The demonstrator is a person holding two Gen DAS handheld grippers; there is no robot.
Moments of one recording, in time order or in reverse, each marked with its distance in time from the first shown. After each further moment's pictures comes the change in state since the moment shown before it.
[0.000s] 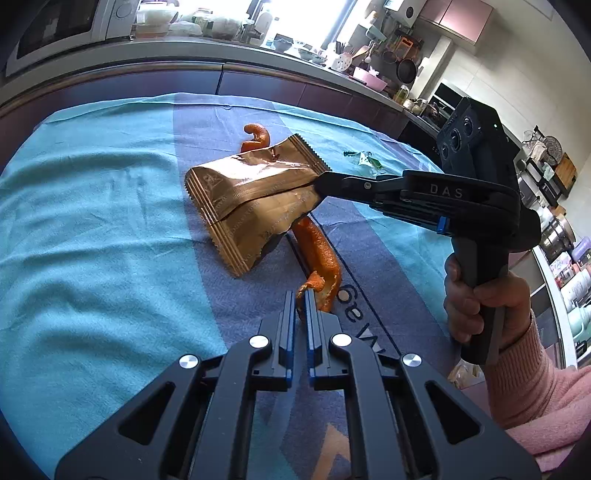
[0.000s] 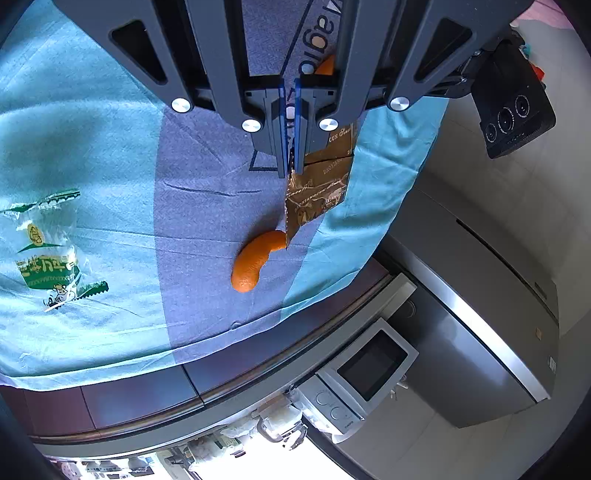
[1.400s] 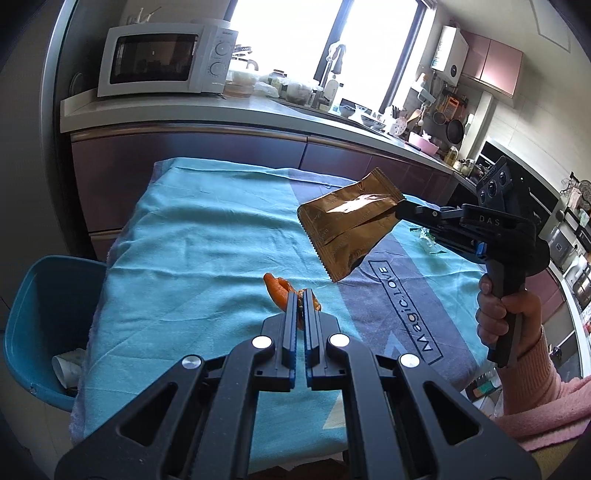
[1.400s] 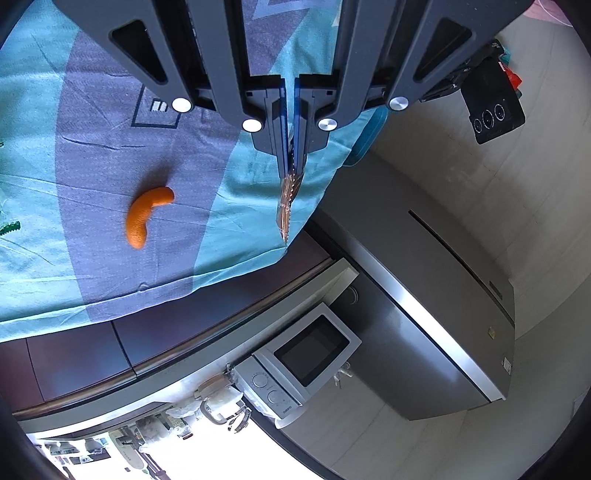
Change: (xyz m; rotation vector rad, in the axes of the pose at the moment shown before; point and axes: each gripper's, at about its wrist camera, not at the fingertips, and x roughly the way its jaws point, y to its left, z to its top) left arm -0.144 0.057 -0.021 -0.089 -0.244 0.230; right arm 0.008 0.074 0.023 -0.064 -0.053 0.174
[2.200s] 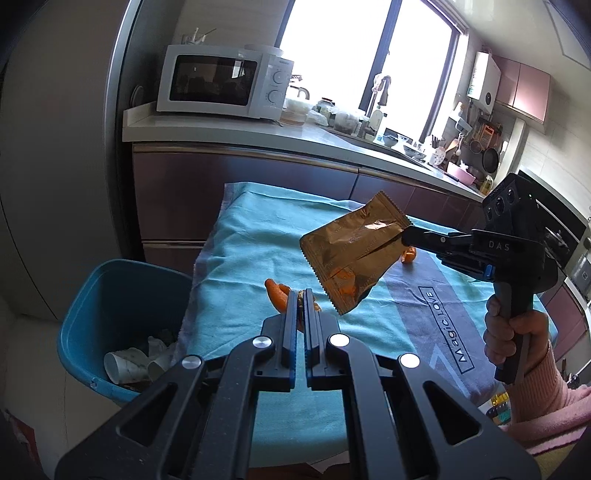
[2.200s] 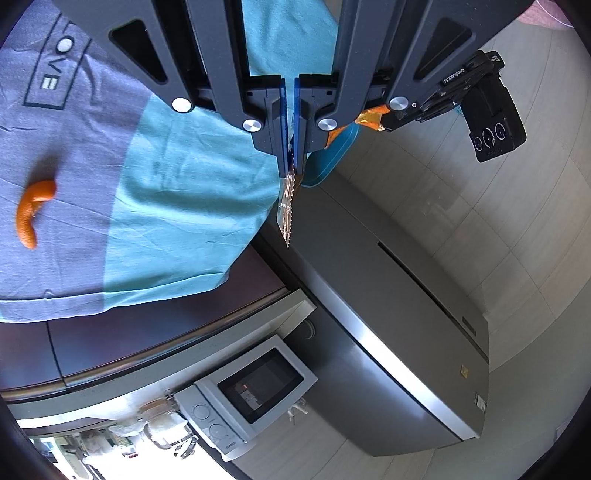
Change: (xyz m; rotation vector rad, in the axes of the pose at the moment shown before) left arm -0.065 0.053 0.003 -0.069 -0.100 0.147; right arm 0.069 0.061 -0.002 -0.084 0.110 0.120
